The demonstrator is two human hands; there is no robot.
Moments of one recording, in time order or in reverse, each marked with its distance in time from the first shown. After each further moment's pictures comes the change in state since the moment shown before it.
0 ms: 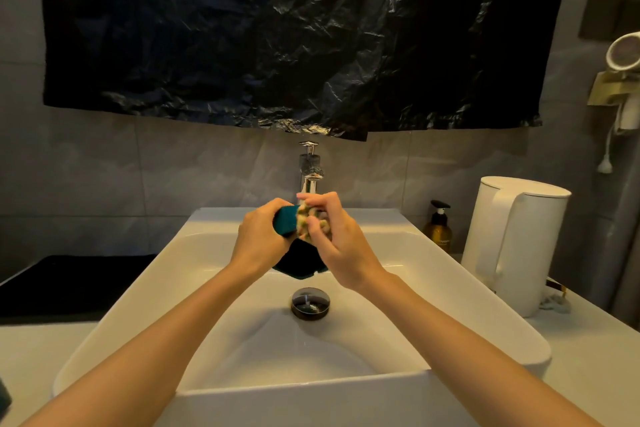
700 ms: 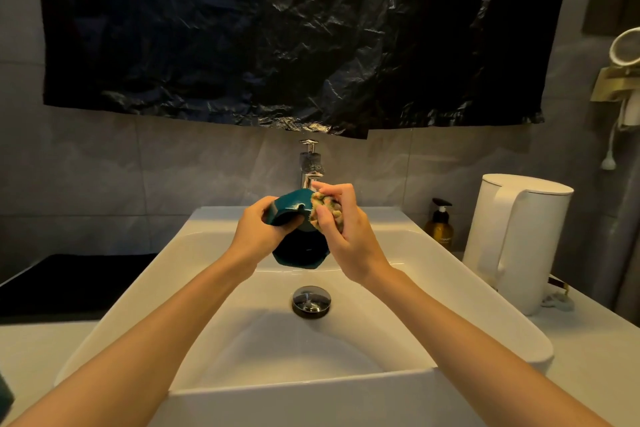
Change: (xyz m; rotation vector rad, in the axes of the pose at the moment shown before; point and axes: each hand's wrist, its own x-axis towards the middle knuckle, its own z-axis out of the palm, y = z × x) left_hand 0.007 0.000 -0.001 -0.471 -0.070 -0.300; right_hand 0.003 -0.003 -0.006 0.074 0.128 0.007
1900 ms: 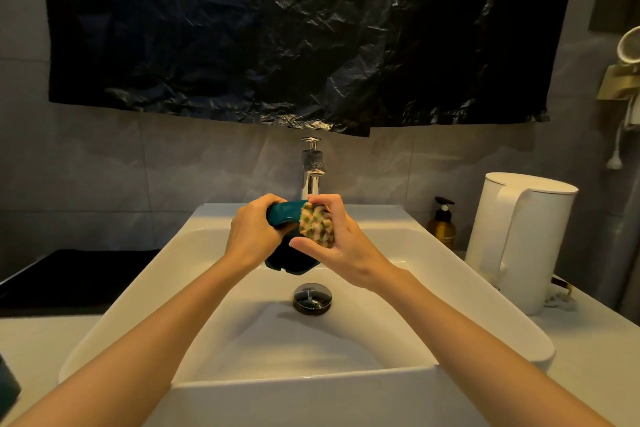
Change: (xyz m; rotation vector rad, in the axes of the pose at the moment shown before) left_hand -0.002 -0.004 -0.008 0.529 0.128 0.279; right_hand -0.006 0.011 -0.001 -0.095 -0.286 0.126
